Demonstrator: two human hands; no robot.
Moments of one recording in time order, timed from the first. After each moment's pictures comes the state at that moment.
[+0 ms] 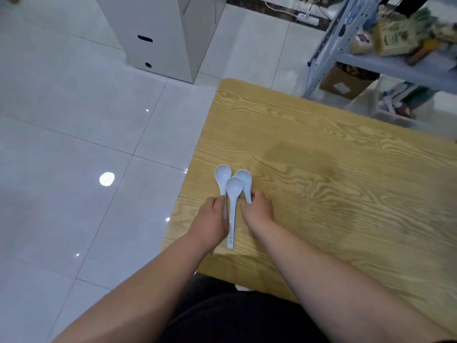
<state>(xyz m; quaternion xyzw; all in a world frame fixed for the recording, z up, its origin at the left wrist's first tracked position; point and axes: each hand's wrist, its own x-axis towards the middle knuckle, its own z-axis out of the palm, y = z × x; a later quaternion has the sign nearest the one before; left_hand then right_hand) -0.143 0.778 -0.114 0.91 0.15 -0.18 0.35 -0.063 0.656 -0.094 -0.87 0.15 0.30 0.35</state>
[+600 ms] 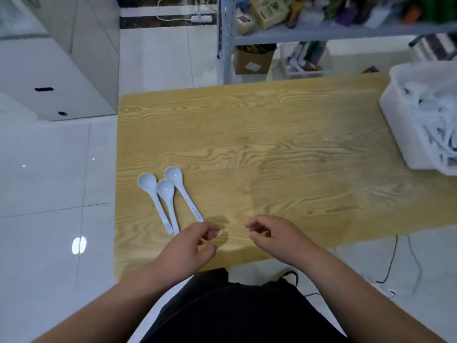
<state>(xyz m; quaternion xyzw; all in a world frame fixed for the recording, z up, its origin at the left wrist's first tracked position) -0.187 0.708 -0.035 0.88 -0.12 -0.24 0.40 -0.177 0.448 0.007 -0.86 0.02 0.33 0.39</state>
